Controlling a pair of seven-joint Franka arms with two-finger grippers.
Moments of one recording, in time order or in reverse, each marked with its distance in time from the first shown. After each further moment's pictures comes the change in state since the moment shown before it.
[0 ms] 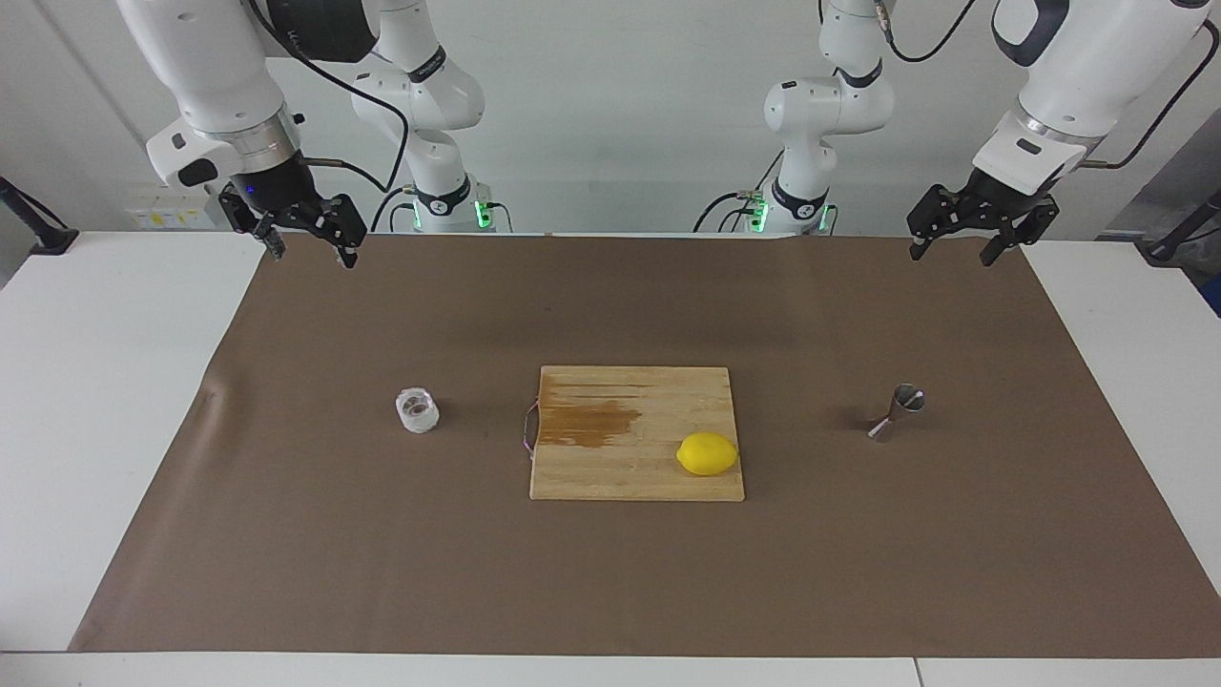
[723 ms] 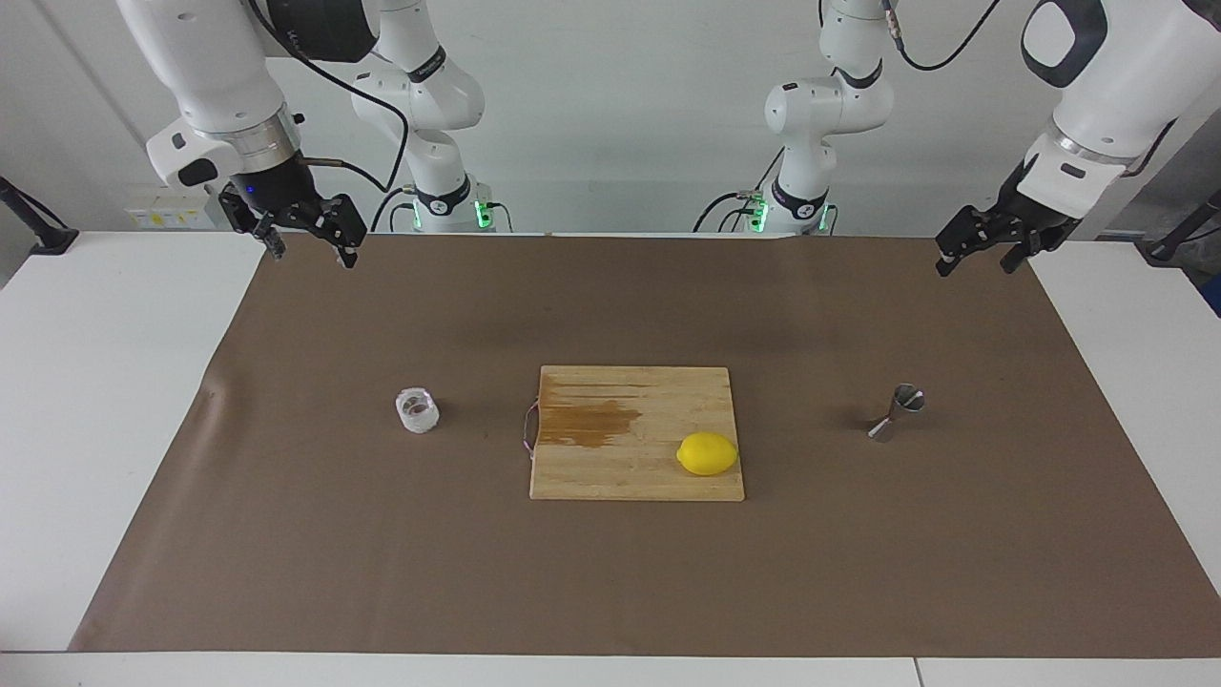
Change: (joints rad) left arm 0.095 0.057 0.011 -0.004 -0.058 0.042 -0.221; right arm 0.000 0.000 0.000 0.000 0.000 0.000 0.000
